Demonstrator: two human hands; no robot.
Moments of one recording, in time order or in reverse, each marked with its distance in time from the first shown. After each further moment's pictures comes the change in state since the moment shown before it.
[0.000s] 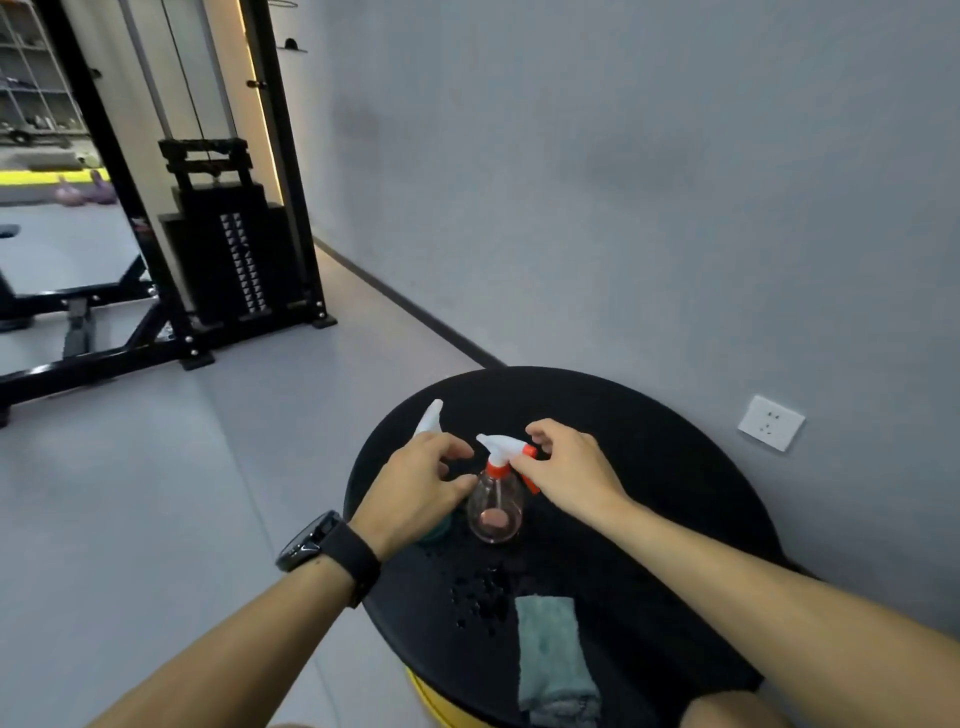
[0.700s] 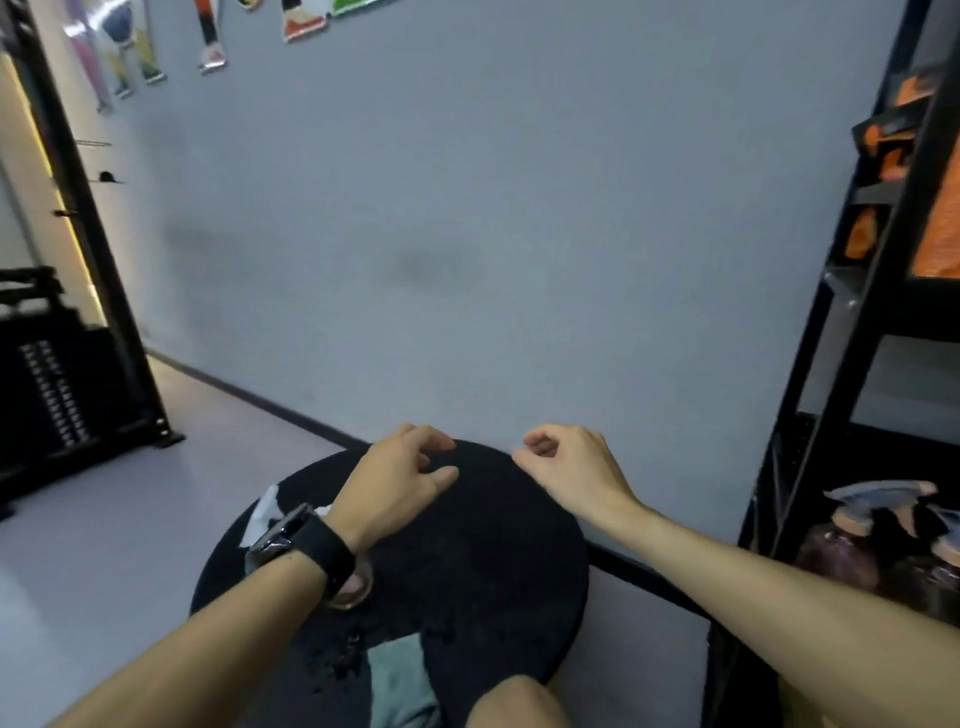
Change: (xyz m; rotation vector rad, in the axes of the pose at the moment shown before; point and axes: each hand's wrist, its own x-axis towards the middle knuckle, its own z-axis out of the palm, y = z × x) left_hand -0.030 0.194 0.017 -0.005 -0.041 0.352; right_hand -0.141 0.056 -0.191 0.017 0.411 0.093
